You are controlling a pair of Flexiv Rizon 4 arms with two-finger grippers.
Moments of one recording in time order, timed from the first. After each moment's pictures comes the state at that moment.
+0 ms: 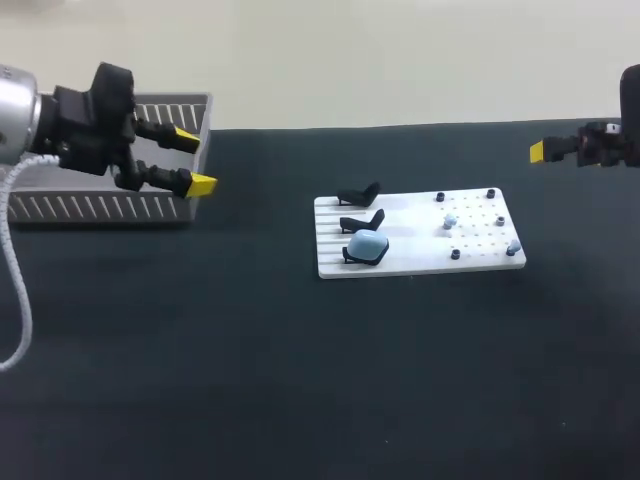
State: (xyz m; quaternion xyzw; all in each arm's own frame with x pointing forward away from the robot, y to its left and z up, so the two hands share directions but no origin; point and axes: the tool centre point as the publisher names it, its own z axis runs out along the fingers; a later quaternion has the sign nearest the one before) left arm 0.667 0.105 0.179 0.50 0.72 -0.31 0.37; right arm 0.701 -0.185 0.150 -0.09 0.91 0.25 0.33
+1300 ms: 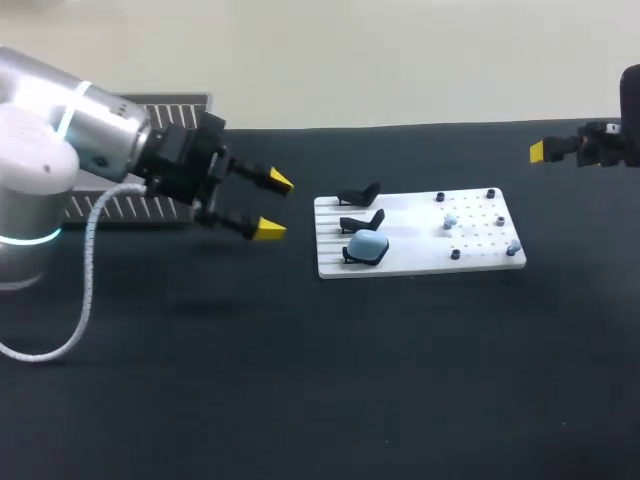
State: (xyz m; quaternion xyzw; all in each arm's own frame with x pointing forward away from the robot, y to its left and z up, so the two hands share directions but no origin) left arm 0.666 0.006 0.099 0.62 0.58 -0.40 0.33; right arm 0.701 -0.185 0.150 -0.09 0.91 0.25 0.33
